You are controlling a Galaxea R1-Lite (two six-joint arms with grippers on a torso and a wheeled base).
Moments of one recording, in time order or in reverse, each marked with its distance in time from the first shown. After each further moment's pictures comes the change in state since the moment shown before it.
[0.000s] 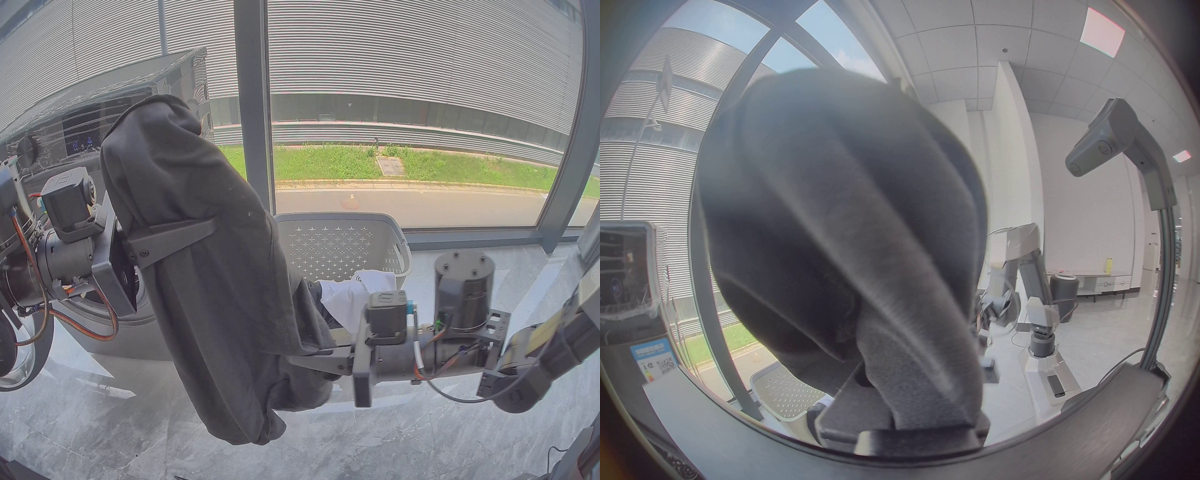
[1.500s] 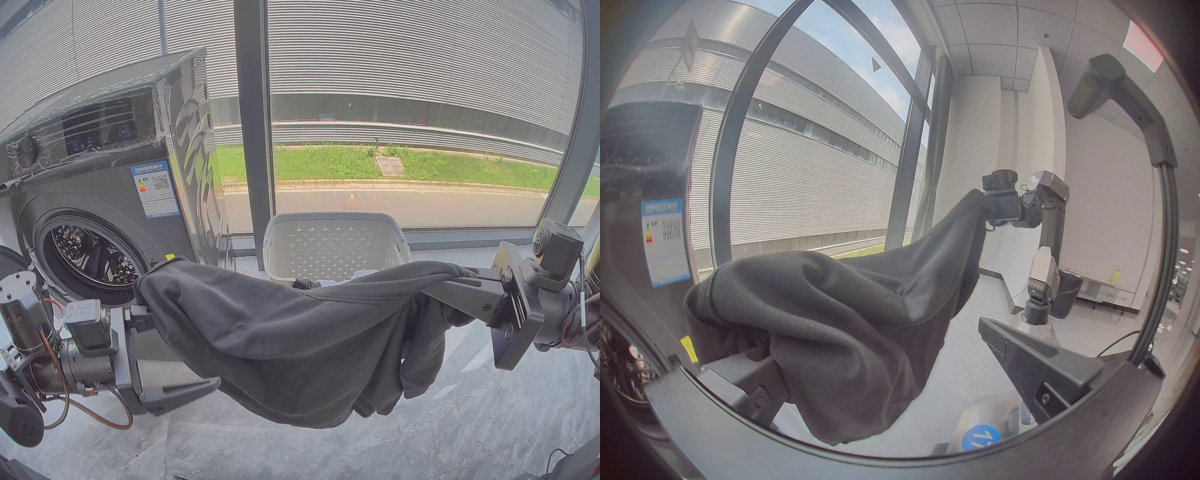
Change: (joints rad) left arm 0.072 0.041 0.462 -0.264 0.019 0.028; right arm -0.099 -0.509 0.182 0.000 -0.057 0.065
